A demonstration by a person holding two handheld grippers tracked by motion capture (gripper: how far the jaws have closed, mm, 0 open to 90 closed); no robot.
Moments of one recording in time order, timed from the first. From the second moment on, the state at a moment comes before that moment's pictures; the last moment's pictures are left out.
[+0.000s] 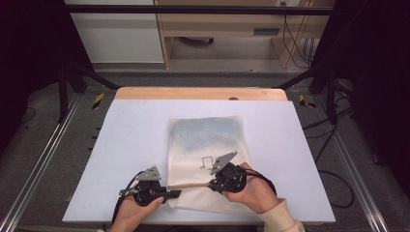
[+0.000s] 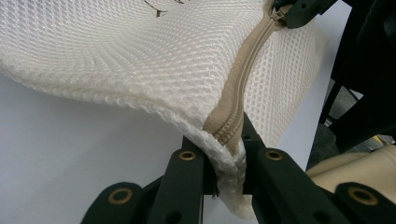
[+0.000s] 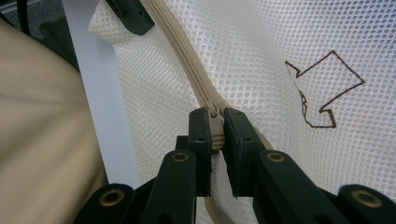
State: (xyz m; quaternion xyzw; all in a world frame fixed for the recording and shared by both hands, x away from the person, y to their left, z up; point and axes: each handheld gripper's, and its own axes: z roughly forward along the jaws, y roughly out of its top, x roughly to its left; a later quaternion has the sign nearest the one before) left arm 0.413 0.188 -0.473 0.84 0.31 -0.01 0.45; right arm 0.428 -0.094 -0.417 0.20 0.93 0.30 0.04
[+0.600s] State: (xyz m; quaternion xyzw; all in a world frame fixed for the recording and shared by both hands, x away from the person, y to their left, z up) left arm 0.412 0.188 -0.472 0.84 0.31 -0.01 0.45; right arm 0.424 -0.106 -0.416 0.21 0.93 0.30 0.06
